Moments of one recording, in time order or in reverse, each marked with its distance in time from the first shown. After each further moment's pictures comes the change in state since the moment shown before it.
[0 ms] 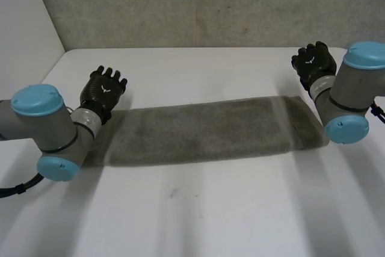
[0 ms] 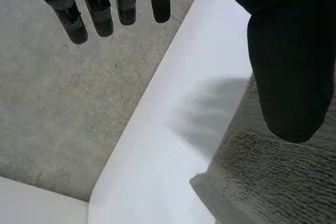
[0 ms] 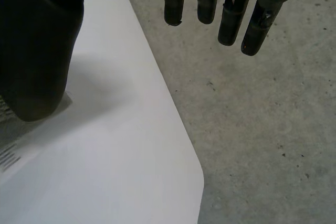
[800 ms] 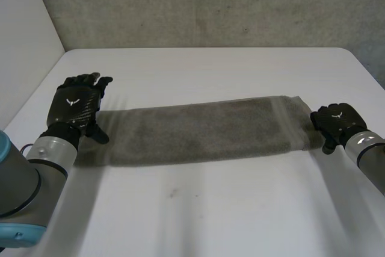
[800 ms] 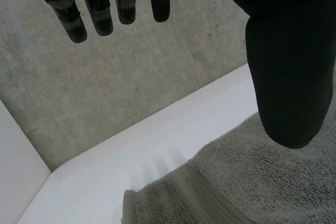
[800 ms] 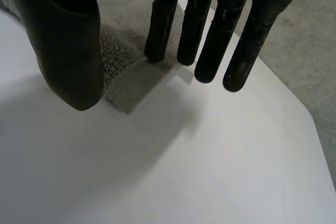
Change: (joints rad) left arm -0.010 0.540 -0.601 0.134 -0.069 -0.595; right arm -0.225 -0.341 0.781 -0.152 -0.270 0.235; left_hand -0.009 -0.011 -0.009 -0.011 -0.006; right_hand 0.503 0.489 0.494 0.478 0.511
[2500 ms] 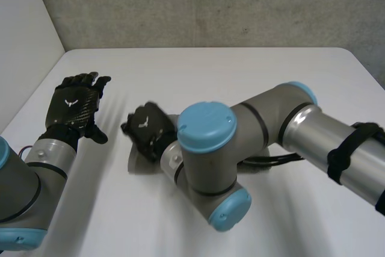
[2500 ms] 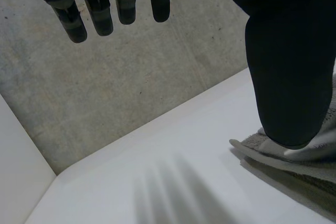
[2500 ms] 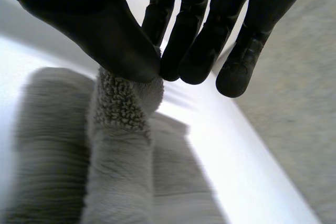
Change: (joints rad) left arm 0.003 0.010 -0.032 0.048 -0.004 0.002; right arm 0.907 0.341 -0.766 0.239 0.159 0.124; left_hand 0.000 0.000 -0.001 -0.001 0.000; right_hand 0.589 0.599 0.597 0.603 0.599
